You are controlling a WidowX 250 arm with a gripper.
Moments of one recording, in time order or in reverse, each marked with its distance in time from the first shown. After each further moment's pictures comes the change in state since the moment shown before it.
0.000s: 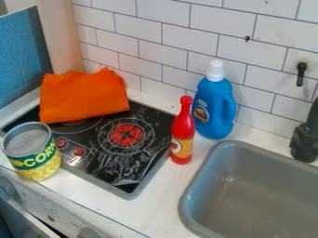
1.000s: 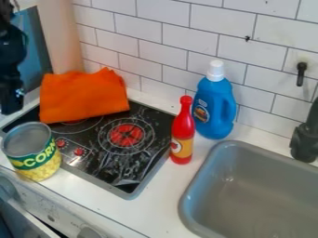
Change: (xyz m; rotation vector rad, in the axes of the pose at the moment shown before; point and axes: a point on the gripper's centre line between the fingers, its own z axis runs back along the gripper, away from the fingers) arm 0.043 0.025 -0.061 0.070 0.116 0.056
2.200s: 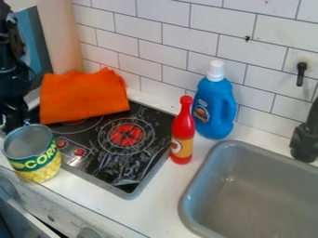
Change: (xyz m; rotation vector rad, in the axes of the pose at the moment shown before) arm -0.005 -0.003 -0.049 -0.014 0.099 0.057
